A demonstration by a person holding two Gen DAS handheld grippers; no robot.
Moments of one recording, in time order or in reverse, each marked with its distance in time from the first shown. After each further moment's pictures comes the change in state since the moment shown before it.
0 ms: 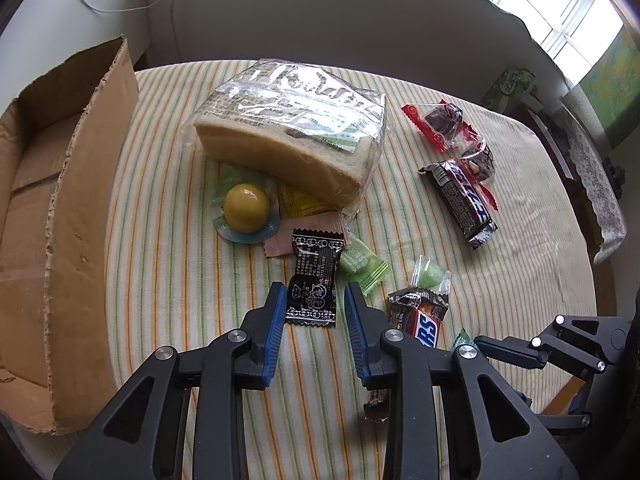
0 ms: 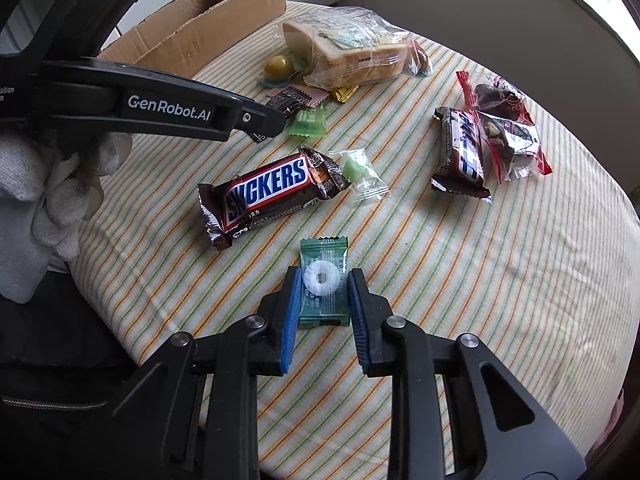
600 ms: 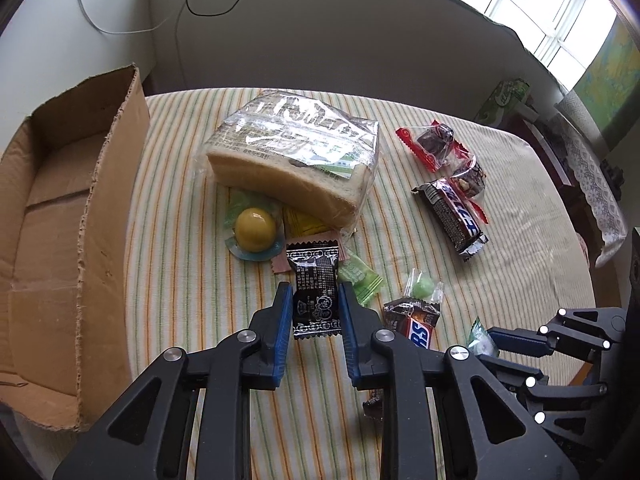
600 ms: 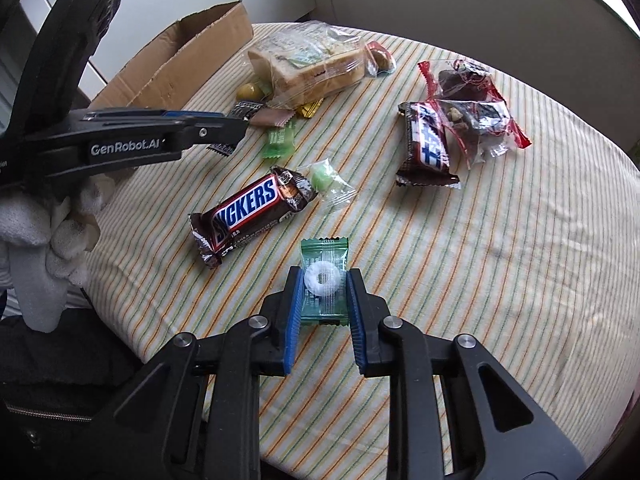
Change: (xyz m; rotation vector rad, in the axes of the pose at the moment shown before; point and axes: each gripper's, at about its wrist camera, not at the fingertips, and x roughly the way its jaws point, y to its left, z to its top) left arm -0.021 0.001 -0.002 0.016 -0.070 0.012; right arm -0.027 -0.036 -0.006 0.164 -0.044 0.060
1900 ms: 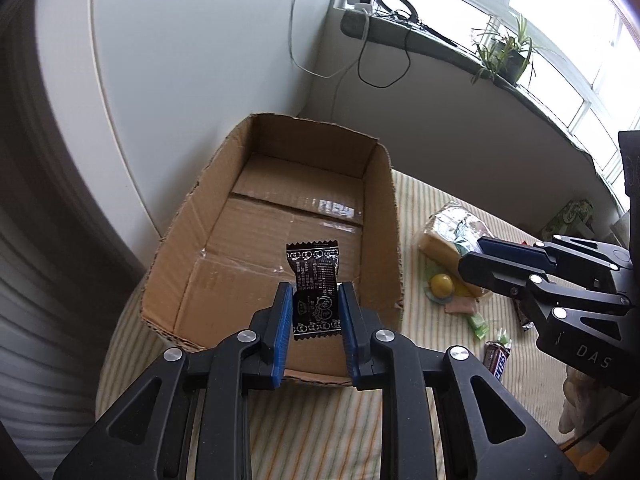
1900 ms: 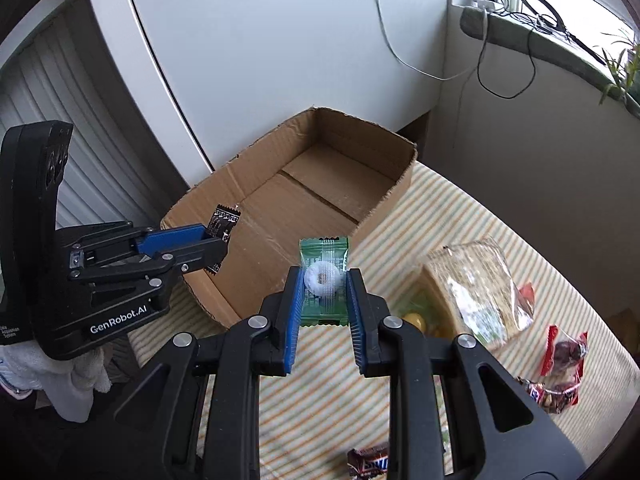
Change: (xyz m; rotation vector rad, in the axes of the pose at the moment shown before) left arm -0.103 0.120 -0.031 -0.338 -0.216 0.215; right arm -0.004 0.165 0.160 -0.349 -0.145 0.156
